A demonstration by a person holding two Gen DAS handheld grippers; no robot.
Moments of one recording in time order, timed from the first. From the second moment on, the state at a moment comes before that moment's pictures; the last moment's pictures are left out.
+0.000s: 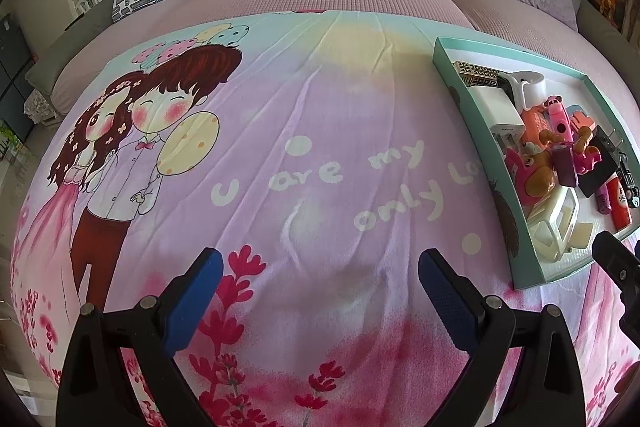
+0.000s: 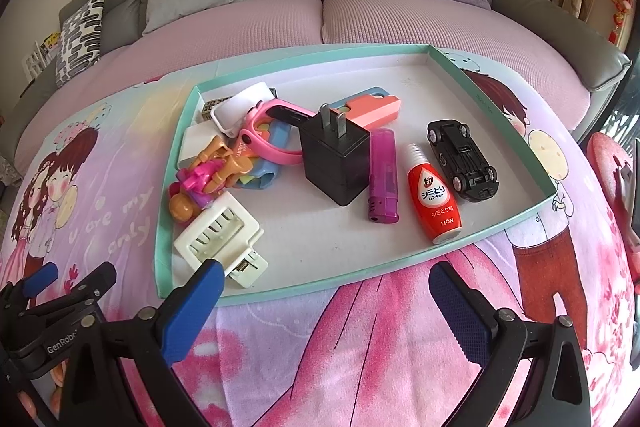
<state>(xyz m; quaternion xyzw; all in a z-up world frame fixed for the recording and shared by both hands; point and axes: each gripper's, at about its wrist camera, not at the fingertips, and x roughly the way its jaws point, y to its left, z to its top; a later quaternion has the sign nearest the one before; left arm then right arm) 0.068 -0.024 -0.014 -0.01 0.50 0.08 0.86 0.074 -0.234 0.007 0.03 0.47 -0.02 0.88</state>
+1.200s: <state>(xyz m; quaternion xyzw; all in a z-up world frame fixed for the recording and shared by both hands) 0.067 -0.010 -0.015 -0.04 0.51 0.09 0.85 0.076 -0.237 0.001 0.03 0.47 -0.03 0.88</state>
